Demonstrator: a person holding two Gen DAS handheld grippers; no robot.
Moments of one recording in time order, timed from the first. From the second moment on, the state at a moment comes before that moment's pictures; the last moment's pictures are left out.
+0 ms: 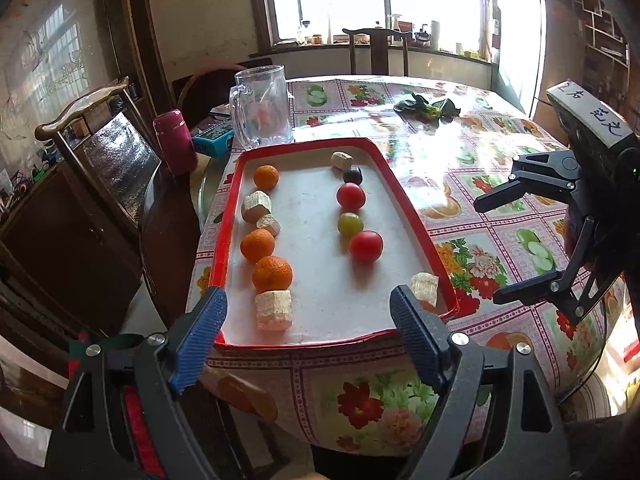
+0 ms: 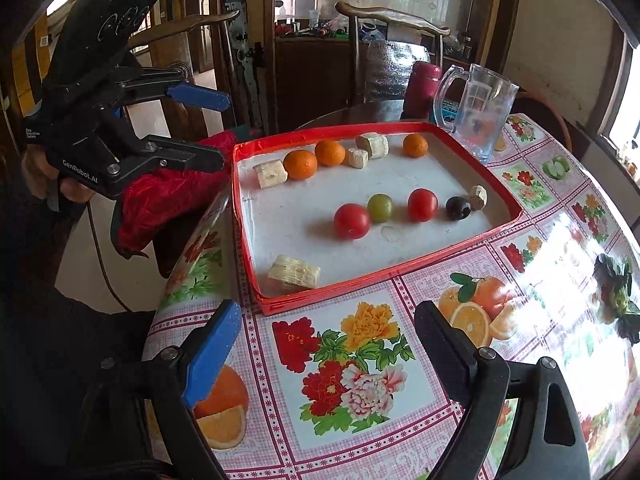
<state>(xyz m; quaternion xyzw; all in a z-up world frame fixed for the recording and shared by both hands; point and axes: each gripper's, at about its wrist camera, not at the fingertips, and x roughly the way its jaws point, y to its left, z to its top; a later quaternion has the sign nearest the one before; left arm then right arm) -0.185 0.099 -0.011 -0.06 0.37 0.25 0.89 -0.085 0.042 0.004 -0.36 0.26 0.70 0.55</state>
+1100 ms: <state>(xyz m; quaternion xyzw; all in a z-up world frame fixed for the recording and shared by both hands) -0.188 0.088 -0.022 -0.04 0.40 0.26 0.88 -0.101 0.046 -0.003 -0.38 0.25 0.71 0.54</state>
